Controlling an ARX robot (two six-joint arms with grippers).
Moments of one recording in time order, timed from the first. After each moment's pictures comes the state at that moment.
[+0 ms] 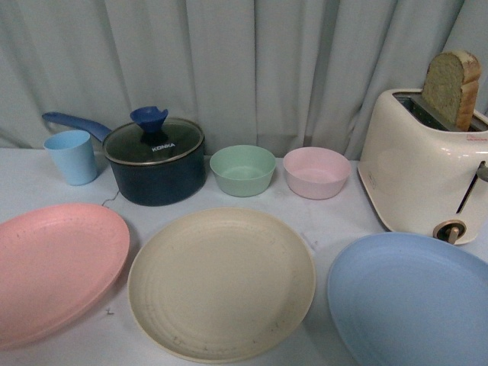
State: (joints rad) left arm 0.00 0.01 0.01 0.00 0.00 -0.01; right arm 0.00 0.00 0.01 0.00 0.00 -0.01
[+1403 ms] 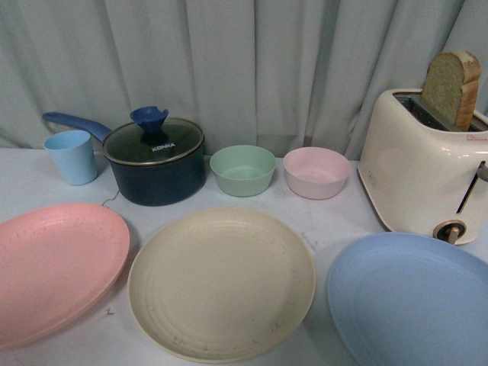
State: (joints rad) left arm 0.00 0.01 0.01 0.00 0.00 -0.01; right arm 0.00 0.00 0.01 0.00 0.00 -0.01
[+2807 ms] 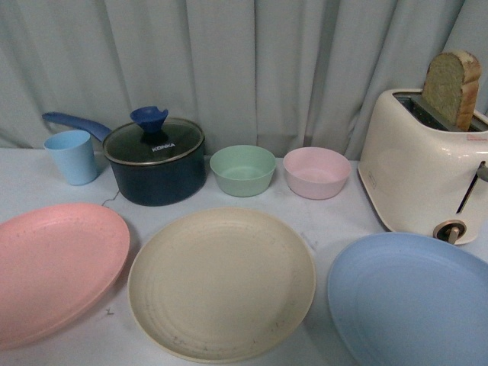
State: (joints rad) left arm 0.00 0.01 0.01 0.00 0.00 -0.01; right arm 0.00 0.00 0.01 0.00 0.00 -0.01
